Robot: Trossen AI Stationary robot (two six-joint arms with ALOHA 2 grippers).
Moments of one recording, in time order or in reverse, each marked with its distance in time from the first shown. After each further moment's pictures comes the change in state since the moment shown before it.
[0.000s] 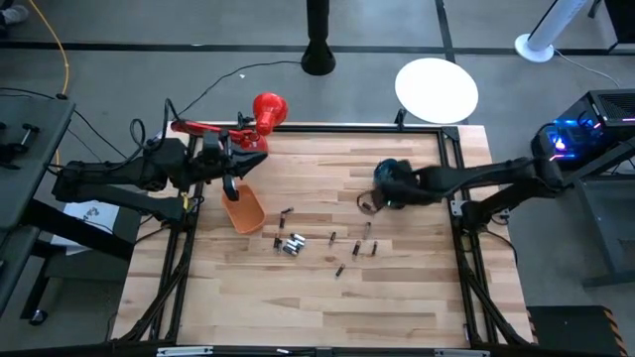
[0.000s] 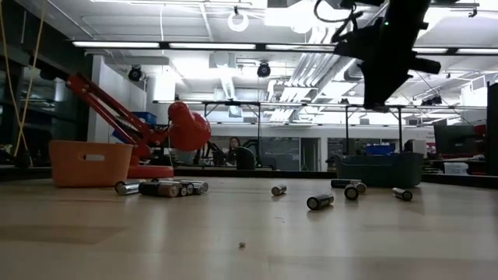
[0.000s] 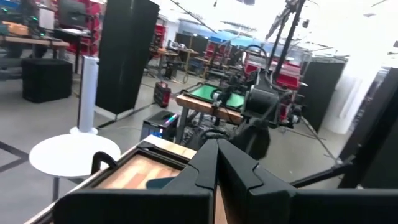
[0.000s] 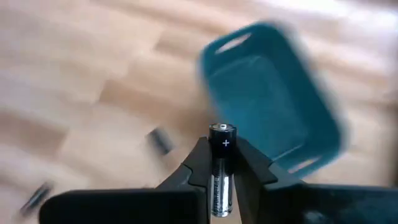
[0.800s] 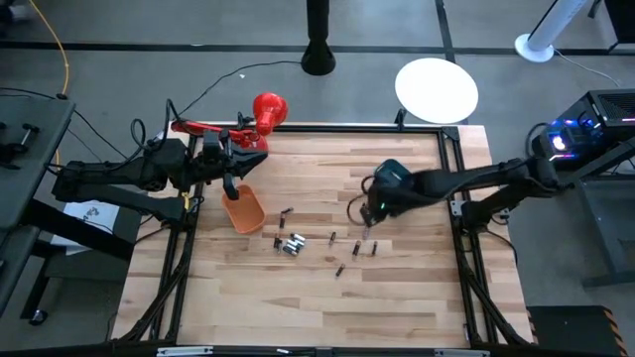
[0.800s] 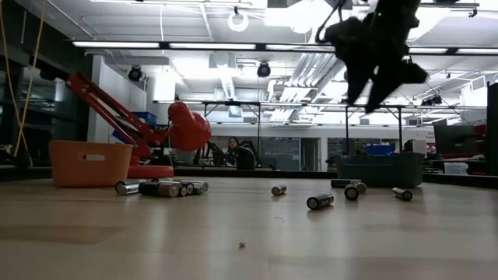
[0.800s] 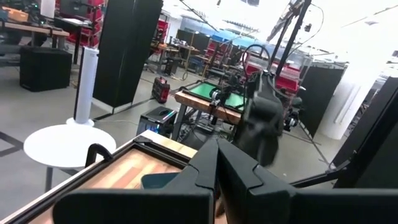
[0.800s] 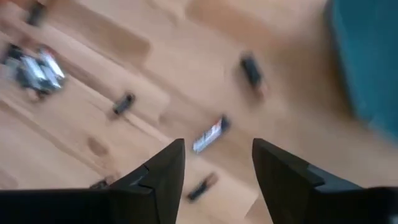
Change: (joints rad) left arm -0.003 0.001 0.000 -0.013 -0.003 -0.061; right arm 0.078 0.079 0.000 0.206 -0.353 -0.038
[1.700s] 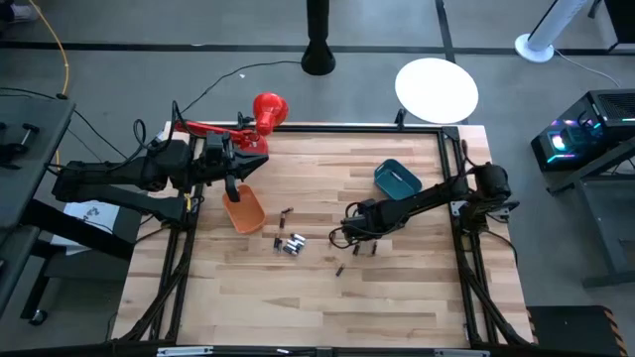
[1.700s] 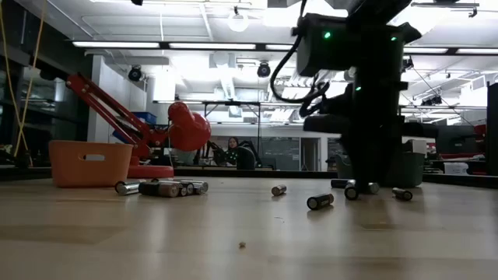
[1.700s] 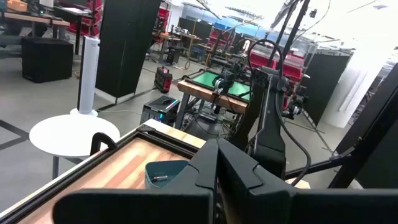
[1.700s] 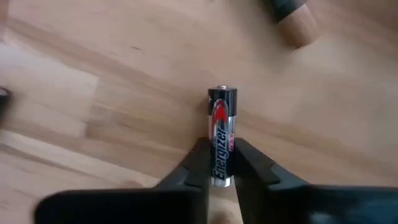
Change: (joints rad) left arm 0.000 0.000 0.001 -0.053 0.006 -0.001; right arm 0.066 0.383 -0.001 0.095 0.057 0.187
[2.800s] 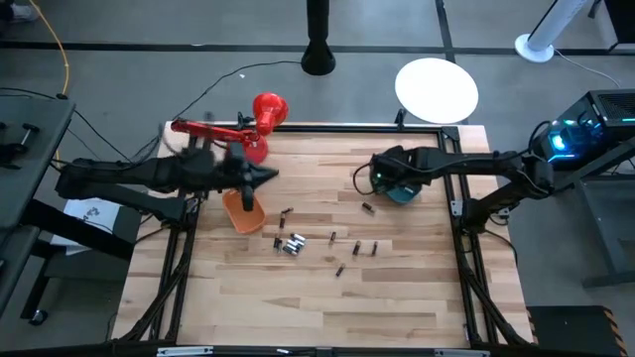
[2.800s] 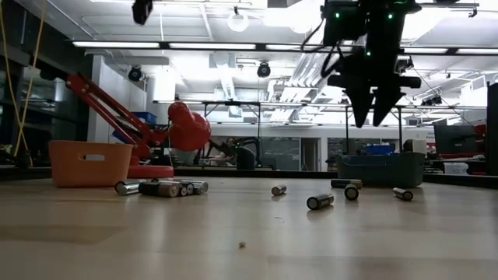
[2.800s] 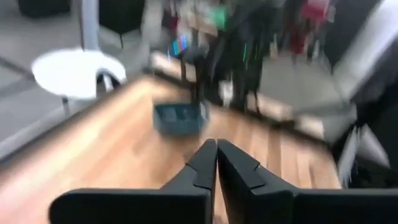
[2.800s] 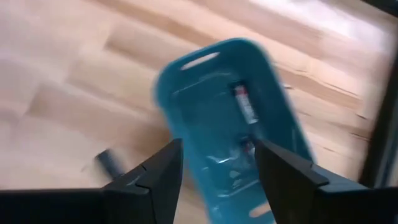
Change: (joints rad) left arm -0.026 0.115 0.000 -0.194 0.037 -0.074; right arm -0.347 -0.376 0.001 -0.241 0.193 -0.429
